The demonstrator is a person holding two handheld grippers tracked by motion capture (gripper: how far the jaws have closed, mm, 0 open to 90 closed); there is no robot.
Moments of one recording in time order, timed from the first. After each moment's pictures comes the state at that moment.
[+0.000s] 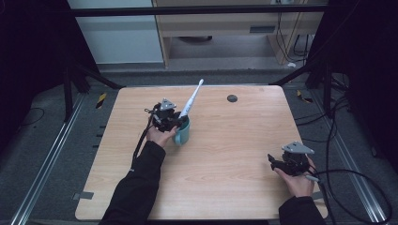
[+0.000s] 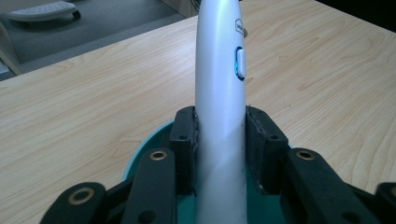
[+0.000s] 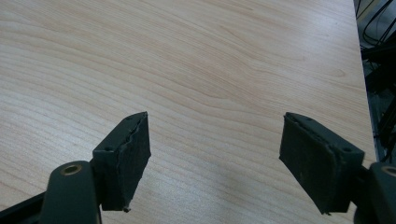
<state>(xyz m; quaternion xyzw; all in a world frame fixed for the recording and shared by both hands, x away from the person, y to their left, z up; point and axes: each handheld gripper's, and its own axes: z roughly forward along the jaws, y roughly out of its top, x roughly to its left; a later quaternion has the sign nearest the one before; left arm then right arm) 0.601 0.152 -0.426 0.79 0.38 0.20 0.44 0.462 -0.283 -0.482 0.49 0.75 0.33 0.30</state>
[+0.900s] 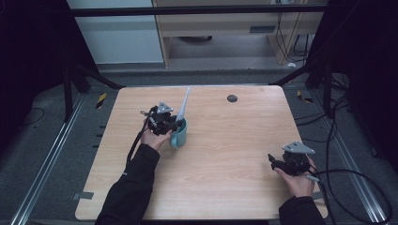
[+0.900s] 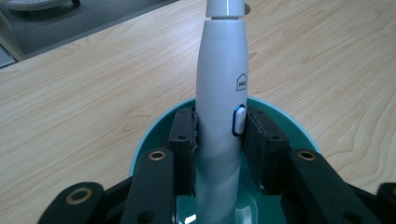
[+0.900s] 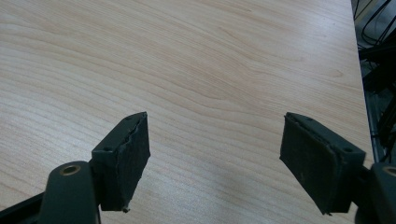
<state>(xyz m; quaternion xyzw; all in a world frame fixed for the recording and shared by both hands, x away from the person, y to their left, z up) 0.590 0.165 -0.426 0.81 0.37 0.20 0.41 0.461 -0.283 -0.481 0.49 0.75 0.33 0.31</state>
